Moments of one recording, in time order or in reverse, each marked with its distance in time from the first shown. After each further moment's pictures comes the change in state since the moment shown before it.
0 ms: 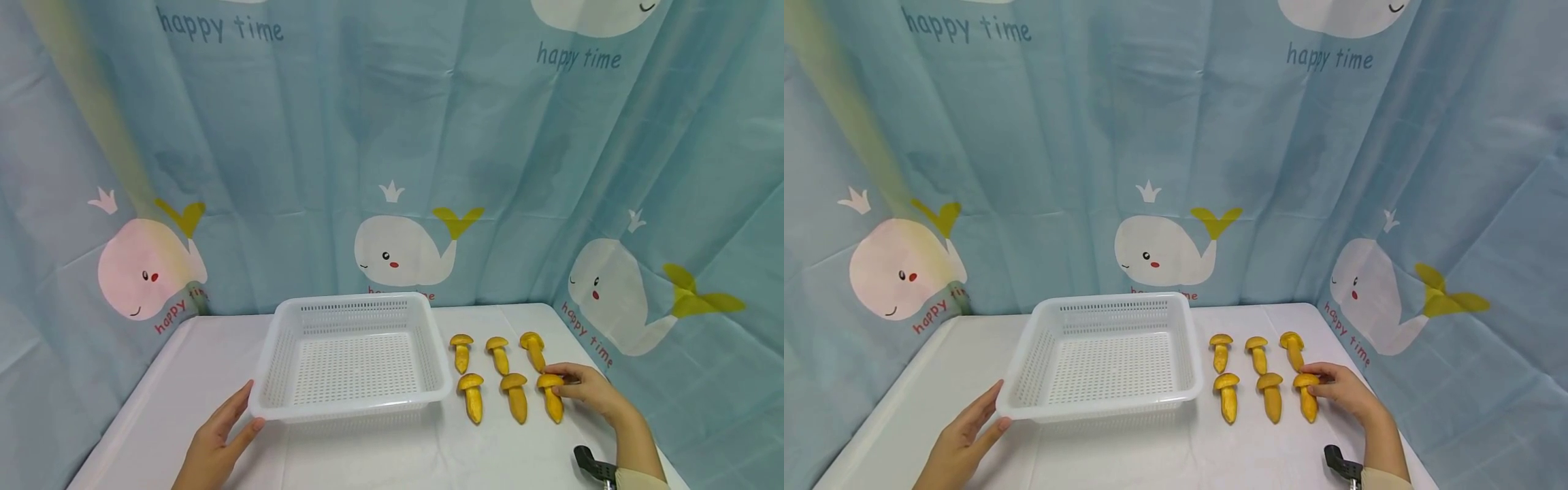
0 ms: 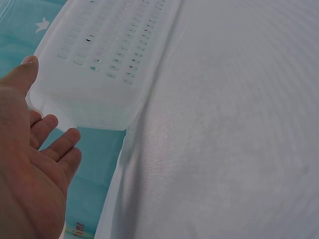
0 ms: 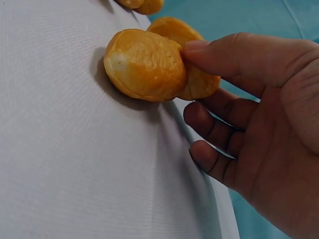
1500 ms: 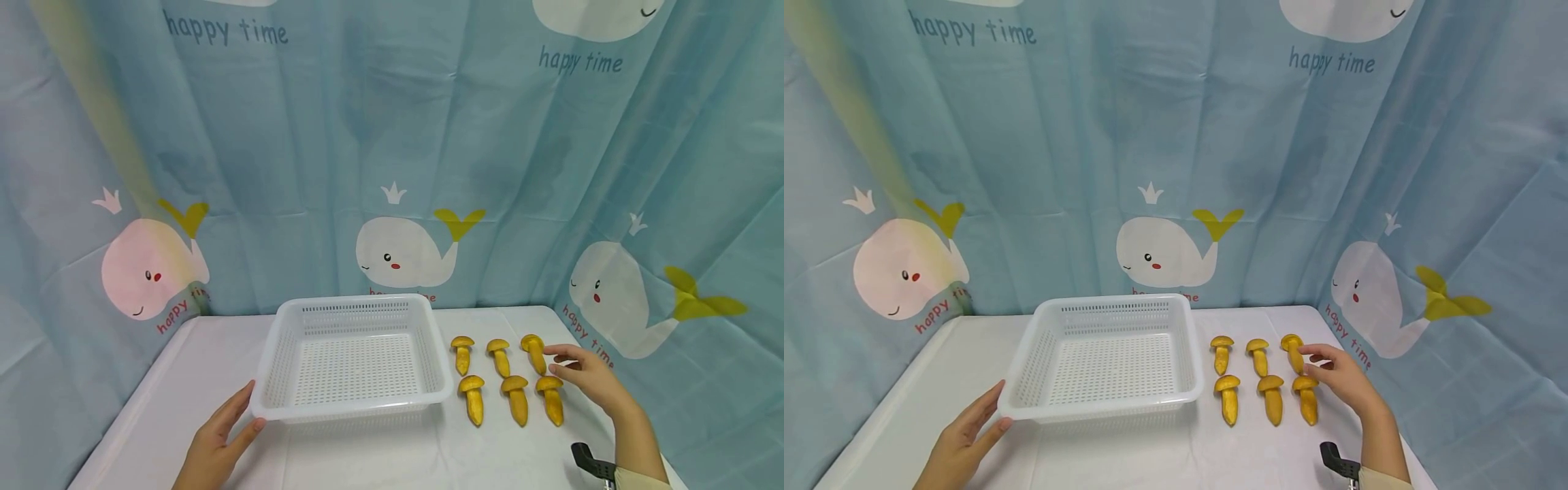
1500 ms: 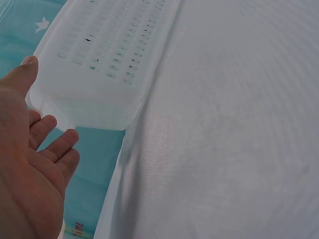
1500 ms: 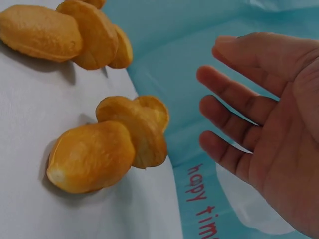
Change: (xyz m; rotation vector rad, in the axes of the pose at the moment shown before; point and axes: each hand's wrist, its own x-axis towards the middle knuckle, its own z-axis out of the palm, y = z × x) left_hand -0.001 -0.010 0.004 -0.003 0.027 0.080; right_hand -0.011 -0.054 -0.005 -0.069 0.143 -0.105
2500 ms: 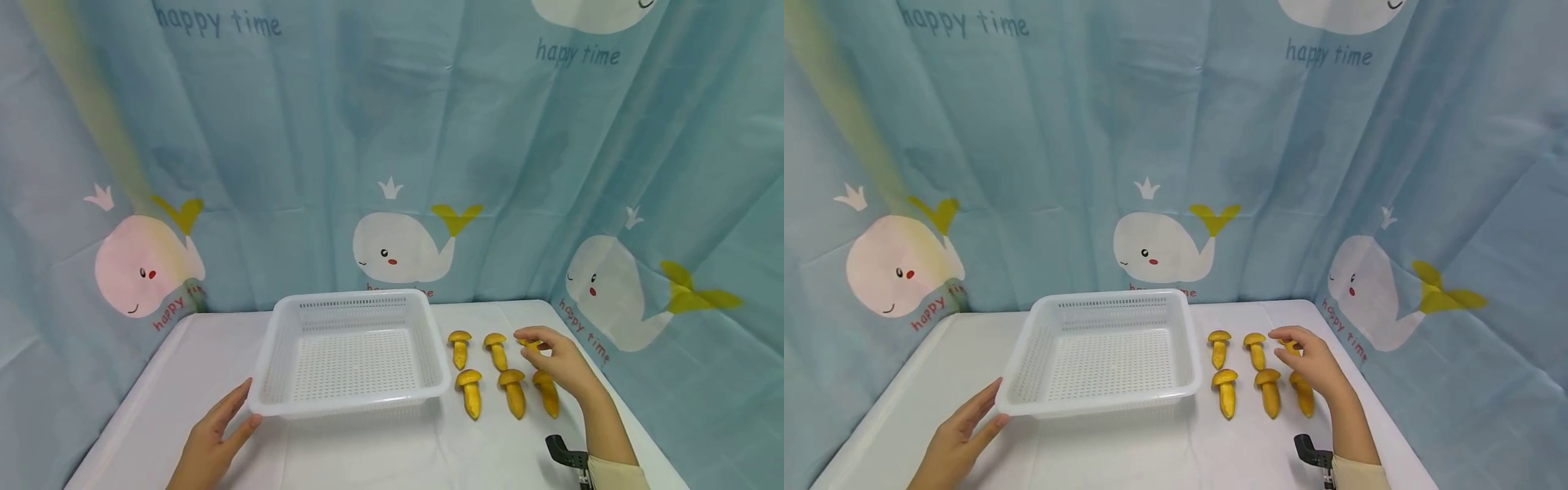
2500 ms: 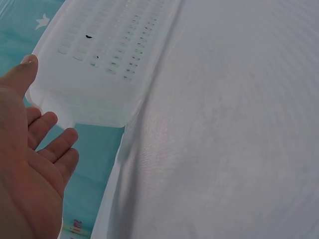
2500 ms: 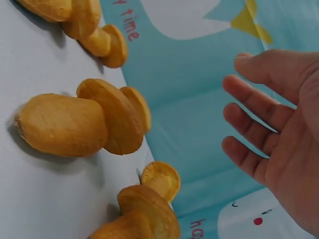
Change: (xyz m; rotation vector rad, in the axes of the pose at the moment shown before) left_hand 0.001 -0.004 -0.002 0.010 0.001 0.011; right_hand 0.008 -0.042 0.029 -0.061 0.093 -0.153
